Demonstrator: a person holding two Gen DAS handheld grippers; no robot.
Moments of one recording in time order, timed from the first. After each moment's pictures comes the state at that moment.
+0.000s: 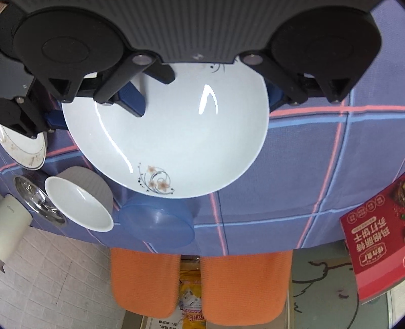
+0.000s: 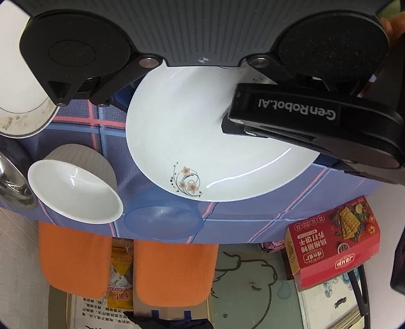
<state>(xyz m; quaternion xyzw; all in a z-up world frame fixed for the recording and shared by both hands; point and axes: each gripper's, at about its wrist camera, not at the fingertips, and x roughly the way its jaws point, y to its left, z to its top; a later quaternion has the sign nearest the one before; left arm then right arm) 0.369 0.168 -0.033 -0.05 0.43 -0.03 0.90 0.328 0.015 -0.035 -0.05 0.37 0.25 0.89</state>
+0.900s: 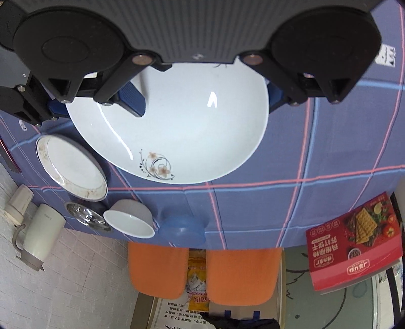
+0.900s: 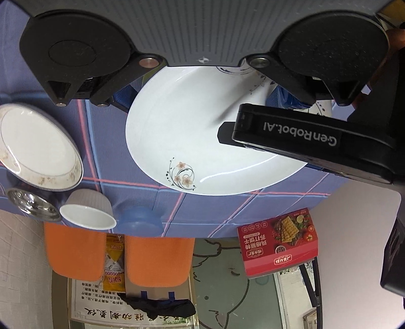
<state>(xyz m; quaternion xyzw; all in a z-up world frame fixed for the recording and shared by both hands) 0.197 0.157 0.001 -0.06 0.40 -0.03 0.92 0.163 -0.008 -0.012 -0.04 0.34 0.28 0.90</state>
